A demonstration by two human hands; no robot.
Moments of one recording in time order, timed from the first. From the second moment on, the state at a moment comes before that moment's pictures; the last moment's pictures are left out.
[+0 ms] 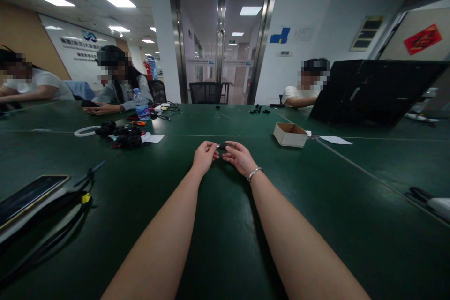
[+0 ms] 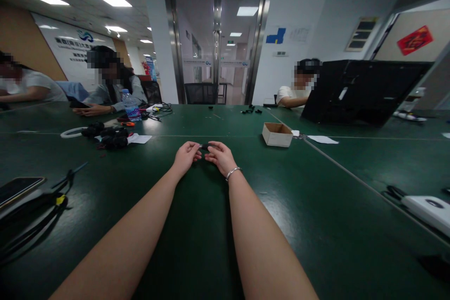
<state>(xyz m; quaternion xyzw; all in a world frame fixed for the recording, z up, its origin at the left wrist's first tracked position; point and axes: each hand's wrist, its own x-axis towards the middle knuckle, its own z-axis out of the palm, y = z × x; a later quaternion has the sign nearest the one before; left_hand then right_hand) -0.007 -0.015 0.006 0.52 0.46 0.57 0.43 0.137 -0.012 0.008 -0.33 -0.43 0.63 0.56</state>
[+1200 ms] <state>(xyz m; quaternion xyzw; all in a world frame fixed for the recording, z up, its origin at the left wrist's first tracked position) -0.018 -0.012 0.003 0.61 0.54 0.48 0.32 0.146 -0.012 0.009 -0.30 -0.46 0.68 0.49</state>
